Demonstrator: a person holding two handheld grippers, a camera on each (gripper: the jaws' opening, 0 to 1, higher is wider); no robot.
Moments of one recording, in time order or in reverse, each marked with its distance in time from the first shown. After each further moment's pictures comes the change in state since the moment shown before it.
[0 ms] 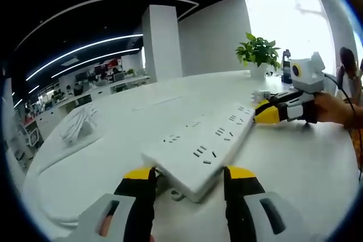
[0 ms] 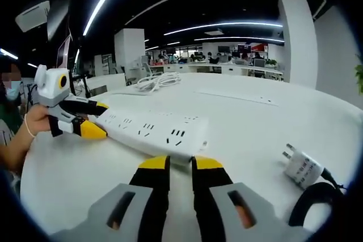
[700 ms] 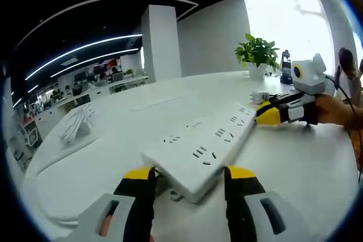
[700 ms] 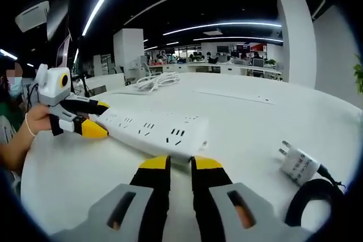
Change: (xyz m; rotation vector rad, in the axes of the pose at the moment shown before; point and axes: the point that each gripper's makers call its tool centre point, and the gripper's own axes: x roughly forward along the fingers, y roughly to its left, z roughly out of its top) left arm 0.002 -0.005 0.002 -0.002 -0.002 -0.011; right arm -0.005 -0.002 -0.002 0.002 0.002 -0.007
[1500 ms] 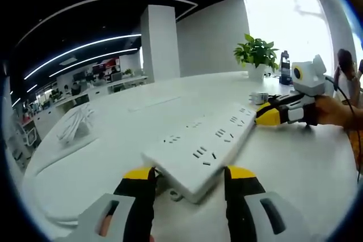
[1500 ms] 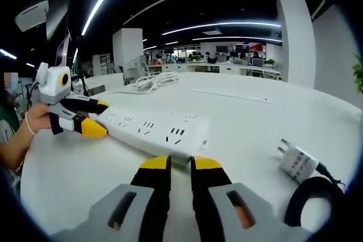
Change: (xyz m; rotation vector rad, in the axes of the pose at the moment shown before) left arm 0.000 0.000 0.001 -0.002 0.000 -0.011; right arm -0.002 -0.001 -0.002 0.000 0.003 -0.008
